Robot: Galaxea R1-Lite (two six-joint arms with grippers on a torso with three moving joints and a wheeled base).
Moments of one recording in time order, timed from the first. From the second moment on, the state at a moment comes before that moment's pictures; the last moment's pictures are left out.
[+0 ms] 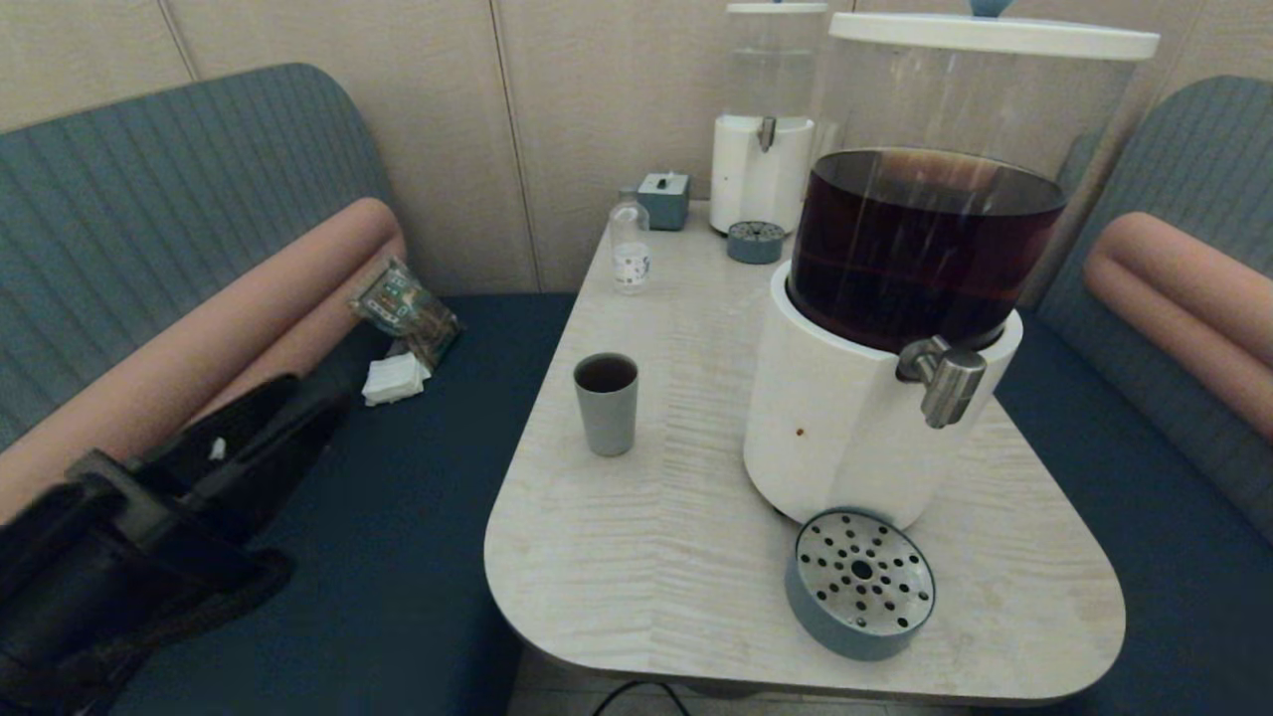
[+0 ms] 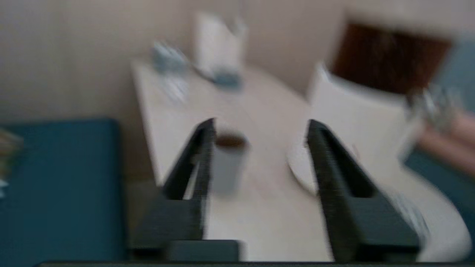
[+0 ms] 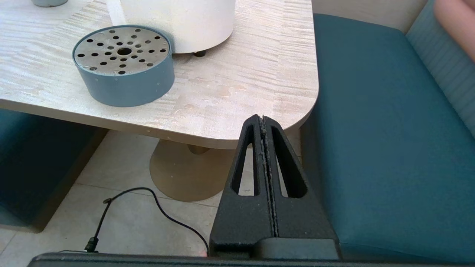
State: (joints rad) left arm -0.29 1.25 -0.10 -1.51 -0.13 -0.18; right arm 0.00 0.00 -0.01 0.03 0.03 -0.06
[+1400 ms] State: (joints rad) left arm 0.00 0.20 -0.13 -0.70 0.00 -0.22; right arm 0.00 0.00 -0.01 0.03 0.03 -0.06
